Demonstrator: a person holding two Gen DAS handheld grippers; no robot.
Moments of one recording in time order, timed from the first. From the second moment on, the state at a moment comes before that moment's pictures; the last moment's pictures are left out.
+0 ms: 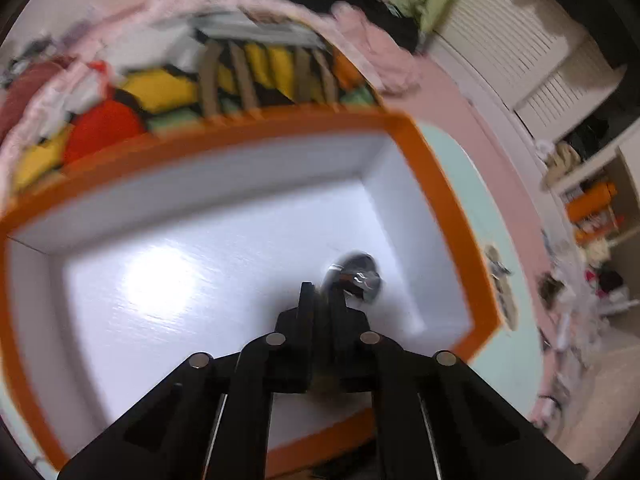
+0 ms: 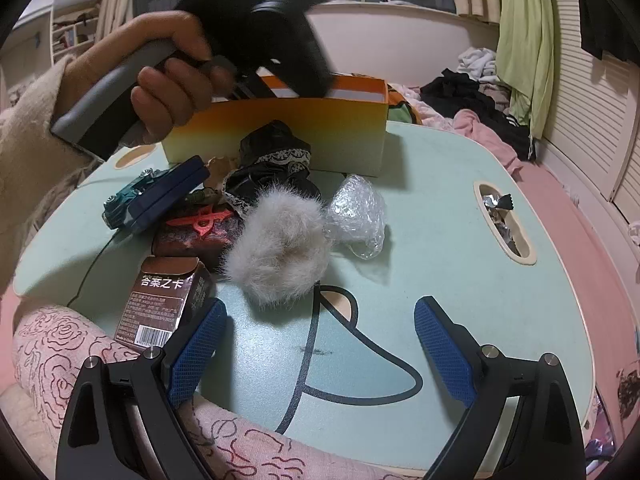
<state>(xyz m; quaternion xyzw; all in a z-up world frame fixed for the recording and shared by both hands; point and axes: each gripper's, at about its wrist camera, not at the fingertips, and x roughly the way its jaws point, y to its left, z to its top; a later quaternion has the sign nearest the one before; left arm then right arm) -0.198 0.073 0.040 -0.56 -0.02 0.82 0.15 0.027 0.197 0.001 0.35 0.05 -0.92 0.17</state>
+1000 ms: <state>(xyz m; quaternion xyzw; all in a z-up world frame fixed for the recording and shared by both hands) -0.026 -0.035 0.108 -0.31 -0.15 0.92 0.15 0.028 0.199 -0.001 0.35 0.05 -0.92 0.17</state>
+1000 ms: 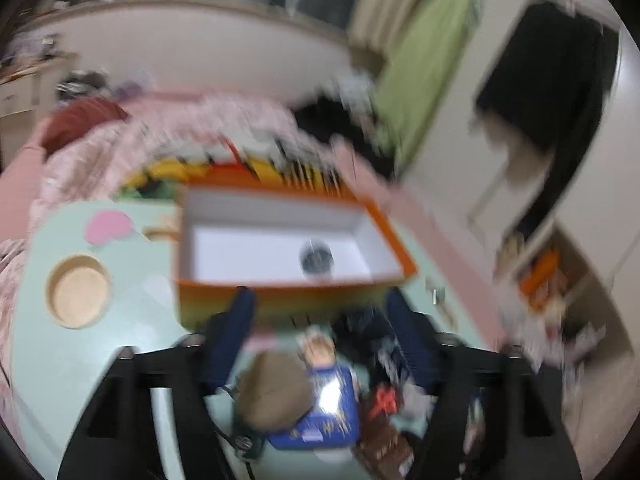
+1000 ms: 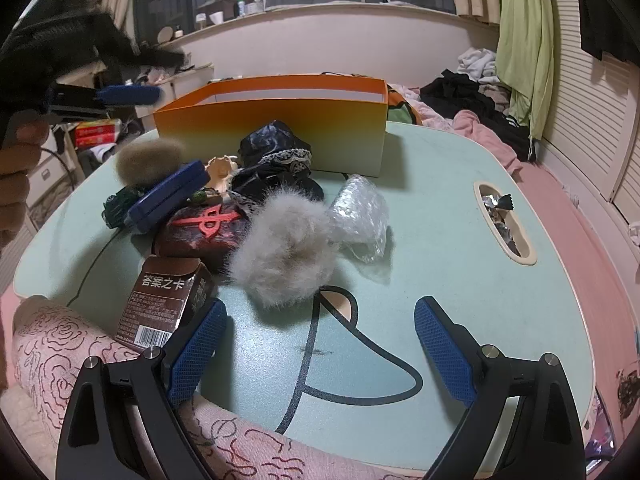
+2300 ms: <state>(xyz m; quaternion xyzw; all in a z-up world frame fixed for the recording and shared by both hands) 0.073 -0.028 0.002 -0.34 0.03 0.94 0.03 -0.137 0.144 0.121 0.40 -0.01 -0.89 0.21</state>
